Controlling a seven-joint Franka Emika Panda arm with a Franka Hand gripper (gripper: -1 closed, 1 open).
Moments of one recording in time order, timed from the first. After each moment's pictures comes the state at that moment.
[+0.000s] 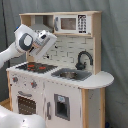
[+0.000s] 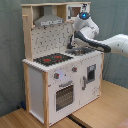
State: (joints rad) arm -1.24 -1.10 1.20 -1.80 0.52 2.10 0.16
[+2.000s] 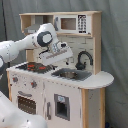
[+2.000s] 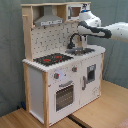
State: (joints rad) arm -1.32 -0.85 1.24 -1.80 0.55 1.67 -0.09
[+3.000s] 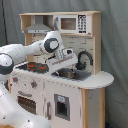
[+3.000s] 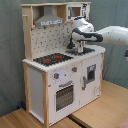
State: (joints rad) arm -1.52 -0.84 1.44 -1.73 0.55 1.72 -0.09
